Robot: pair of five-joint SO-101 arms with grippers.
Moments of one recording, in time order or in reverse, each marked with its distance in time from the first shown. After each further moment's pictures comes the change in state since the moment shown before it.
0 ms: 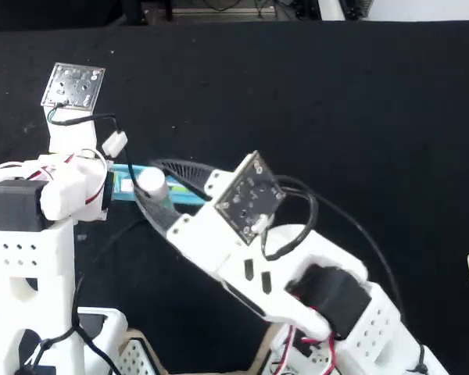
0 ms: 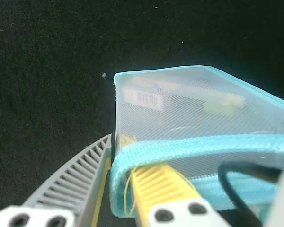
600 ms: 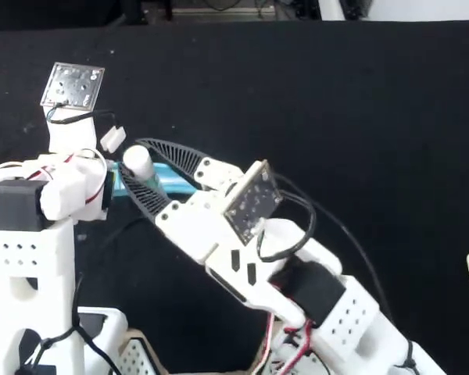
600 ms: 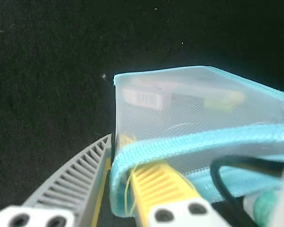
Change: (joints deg) left arm 0.0 0.0 0.0 0.0 0.0; right arm 1.0 0.0 10.5 -22.0 -0.2
